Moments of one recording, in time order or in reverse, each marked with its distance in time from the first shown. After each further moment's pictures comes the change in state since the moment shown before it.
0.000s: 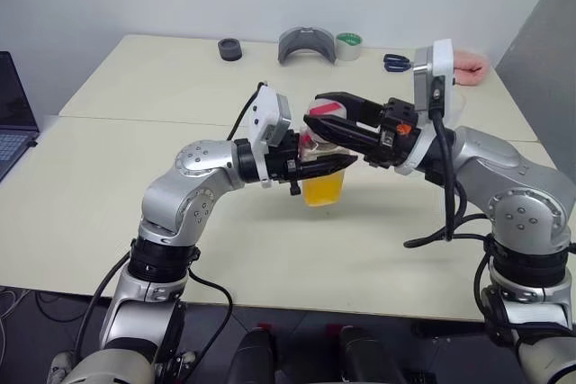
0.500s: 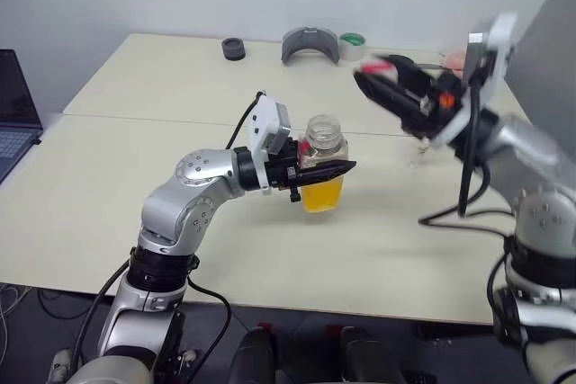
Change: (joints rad) left arm 0.067 0.008 0.003 -0.045 -0.002 0.004 0.047; right arm 0.179 -0.037 -0.146 -0.067 -0.083 -0.024 -0.180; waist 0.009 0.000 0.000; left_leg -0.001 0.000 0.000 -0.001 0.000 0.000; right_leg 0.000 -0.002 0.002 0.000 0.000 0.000
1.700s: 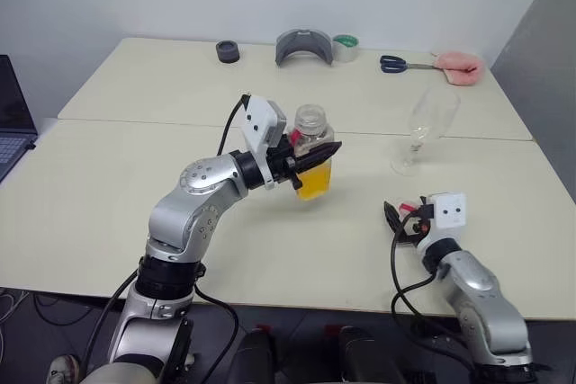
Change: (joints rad) left arm 0.011 -0.073 0.021 0.046 0.101 -0.021 0.252; right arm 0.571 0.198 0.088 0.101 -0.540 -0.291 -0.144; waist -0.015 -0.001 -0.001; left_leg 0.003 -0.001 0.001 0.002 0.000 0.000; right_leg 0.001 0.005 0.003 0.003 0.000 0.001
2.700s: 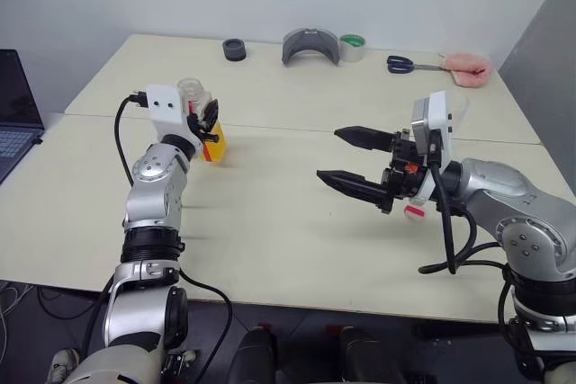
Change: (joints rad) left arm -0.109 0.034 0.295 0.638 0.257 -0.411 0.347; right arm -0.564 -0.268 0.075 -0.082 0.561 0.270 0.450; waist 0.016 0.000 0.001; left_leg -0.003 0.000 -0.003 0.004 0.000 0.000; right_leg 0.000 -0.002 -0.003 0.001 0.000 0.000
